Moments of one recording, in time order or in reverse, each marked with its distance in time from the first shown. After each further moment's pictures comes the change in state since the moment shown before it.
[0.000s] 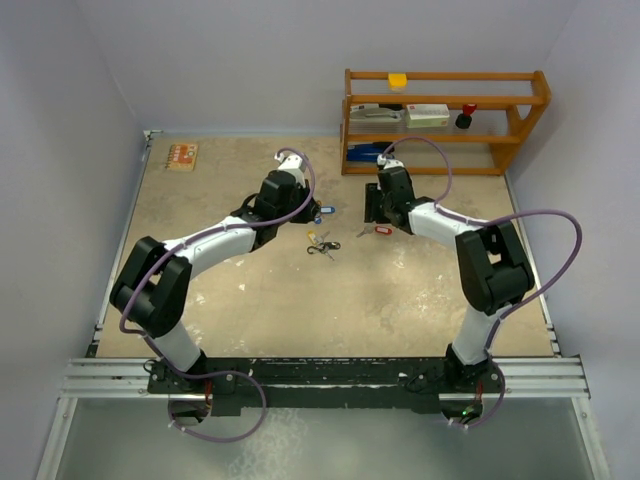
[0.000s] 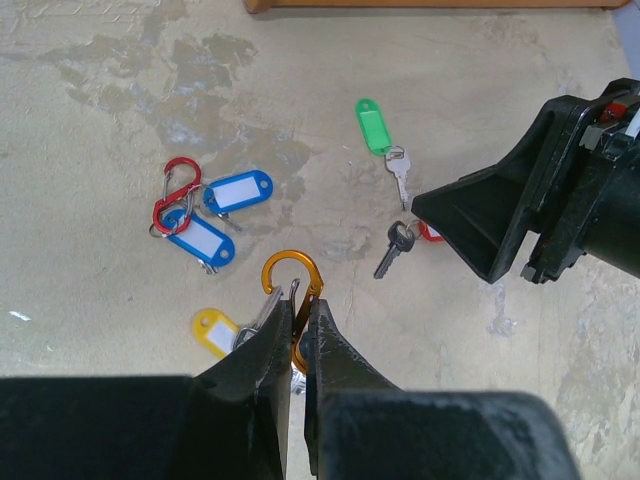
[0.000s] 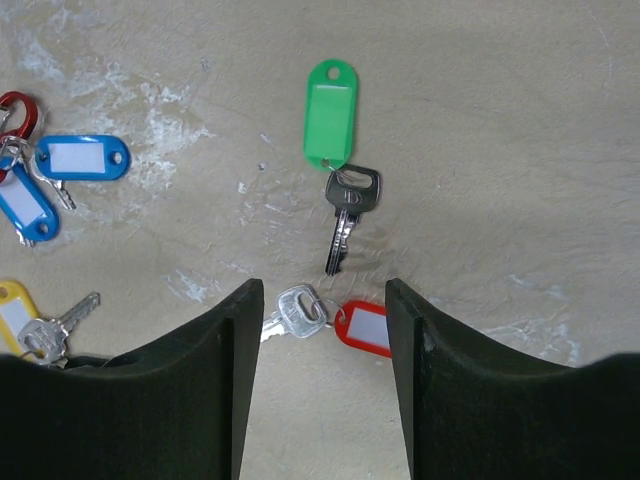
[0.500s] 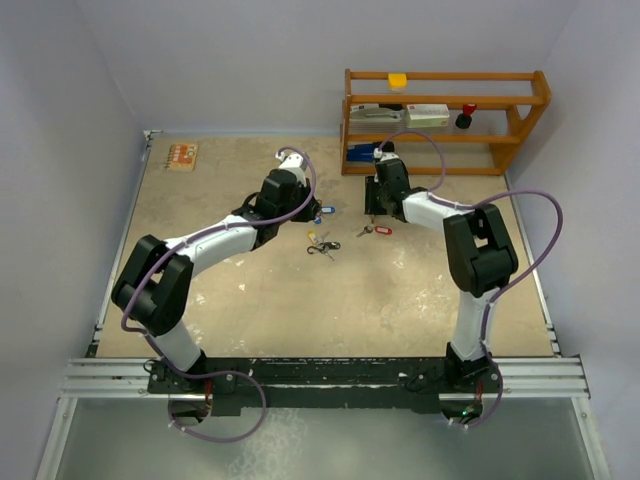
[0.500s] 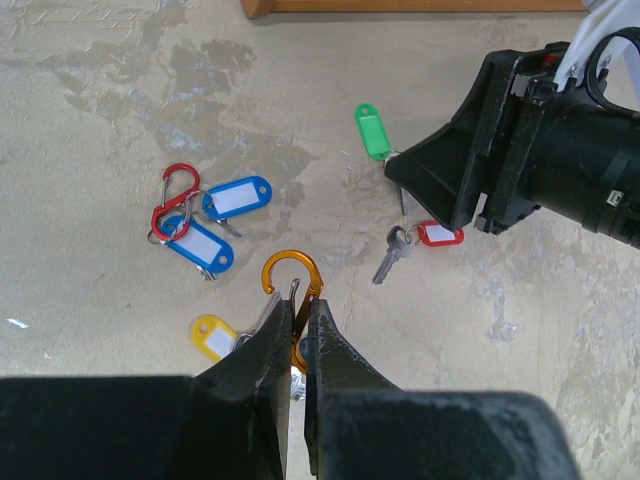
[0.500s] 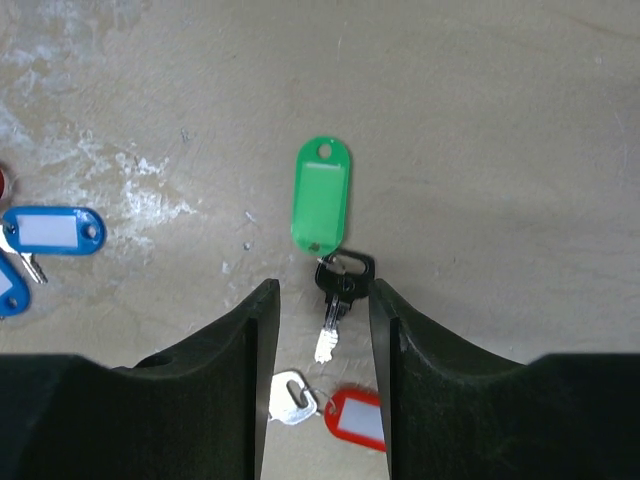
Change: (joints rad) left arm 0.000 0.013 0.015 -0.001 -0.001 0.000; right arm -0.036 0.143 0.130 0.001 -0.025 -0.033
